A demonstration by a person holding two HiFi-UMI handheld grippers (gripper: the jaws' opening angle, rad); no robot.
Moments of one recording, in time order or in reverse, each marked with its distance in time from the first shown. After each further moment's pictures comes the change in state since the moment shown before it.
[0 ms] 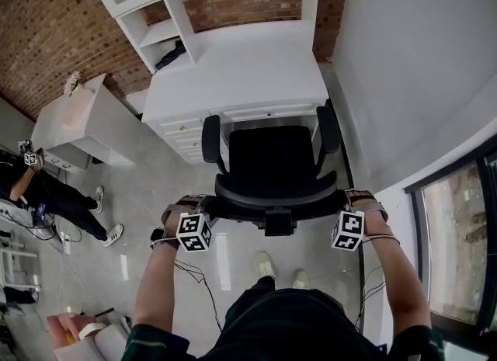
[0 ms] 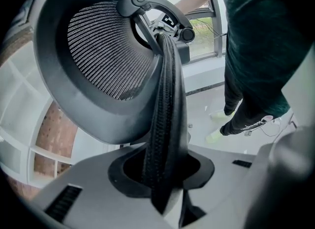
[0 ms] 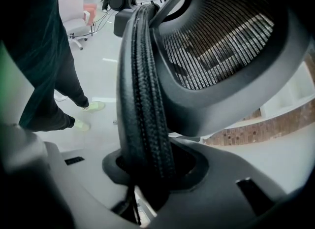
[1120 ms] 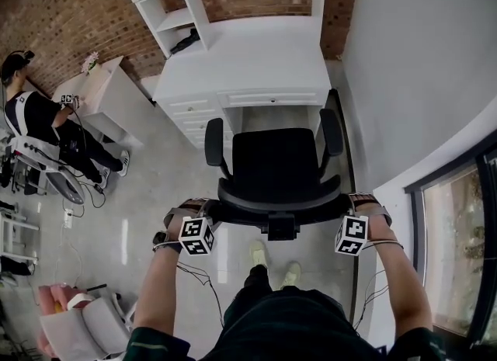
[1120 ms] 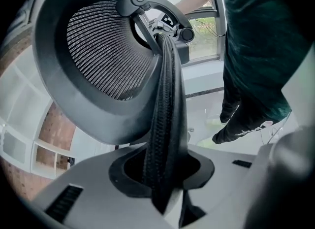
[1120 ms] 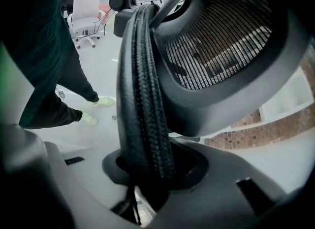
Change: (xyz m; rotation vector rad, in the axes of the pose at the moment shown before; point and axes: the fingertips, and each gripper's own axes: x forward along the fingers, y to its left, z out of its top) left arm -0.030 -0.112 0.062 -0.074 0.040 0.012; right arm -0.051 0.078 -0.044 -0.071 -0.054 0.015
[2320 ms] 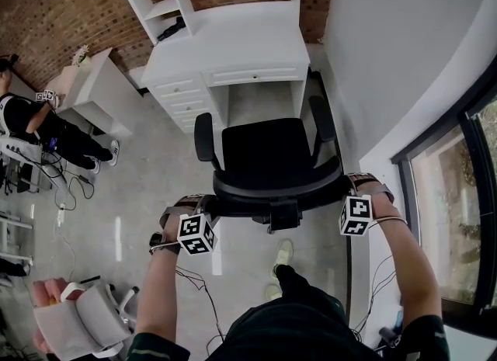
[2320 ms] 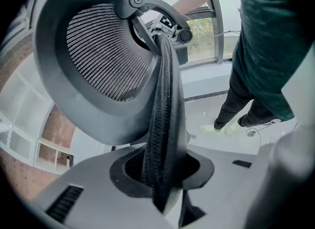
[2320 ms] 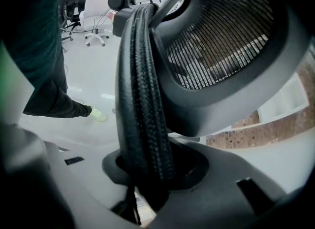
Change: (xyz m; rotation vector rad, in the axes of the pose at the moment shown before) left arm -0.034 -0.112 0.056 -0.034 0.009 0.028; right arm -0.059 0.085 -0.039 -0.041 -0.020 -0.003
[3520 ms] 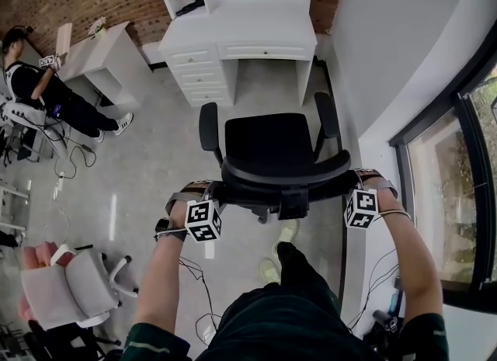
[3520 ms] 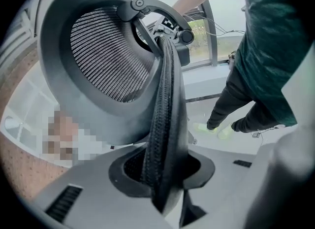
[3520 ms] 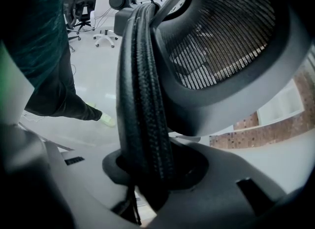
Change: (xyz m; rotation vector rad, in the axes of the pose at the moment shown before) left arm -0.064 -0.137 0.013 -0.028 -0.009 0.042; right arm -0.078 0.127 0.013 -0.023 -0.006 0.012
